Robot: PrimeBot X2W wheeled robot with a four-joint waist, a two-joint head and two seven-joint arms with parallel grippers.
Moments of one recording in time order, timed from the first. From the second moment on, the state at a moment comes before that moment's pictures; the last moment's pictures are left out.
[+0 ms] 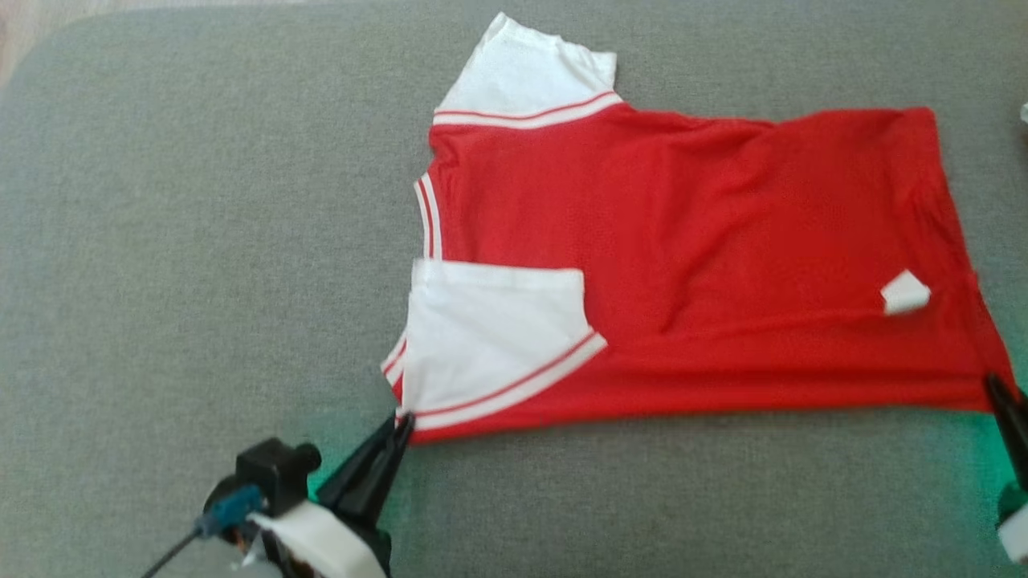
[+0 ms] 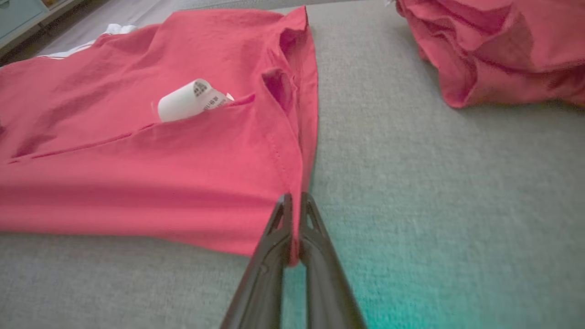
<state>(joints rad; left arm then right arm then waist) -0.23 0.51 -0.89 0.16 -0.83 0.05 -0.13 0.04 -0.70 0.30 0.37 0.79 0.13 -0.23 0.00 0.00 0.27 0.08</state>
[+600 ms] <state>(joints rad) -0.32 0.63 -0.85 -0.06 -0.78 0.12 -0.02 0.12 -0.68 0.14 0.18 0.76 0.13 -0.25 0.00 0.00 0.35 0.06</state>
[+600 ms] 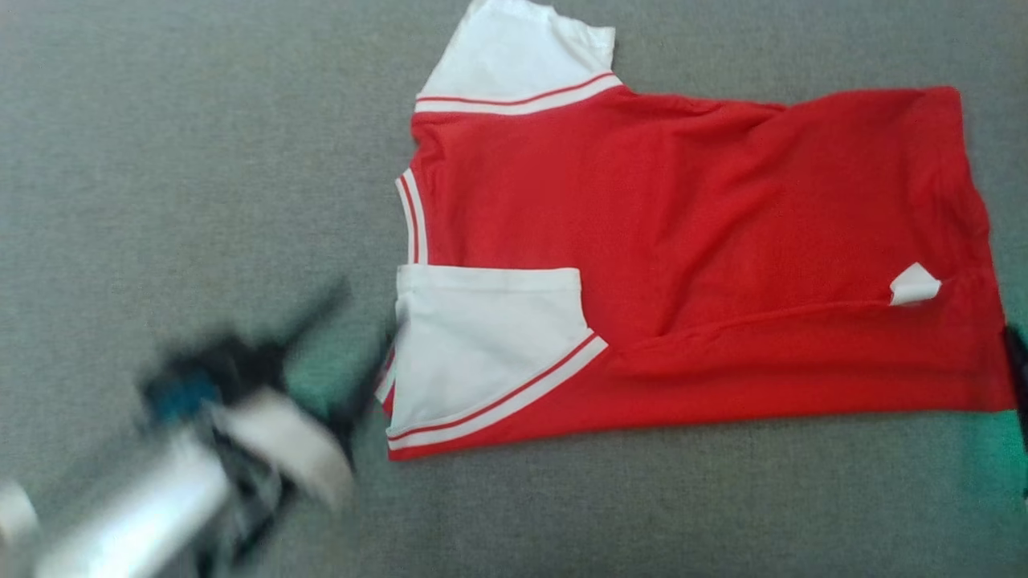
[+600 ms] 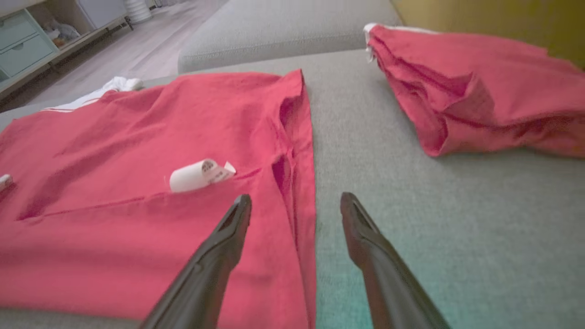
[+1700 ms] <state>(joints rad) -1.37 0.65 -0.79 0.52 -0.89 -0.11 0.79 -0.17 -0.52 0.21 0.02 0.63 0.13 -0.25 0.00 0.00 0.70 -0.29</state>
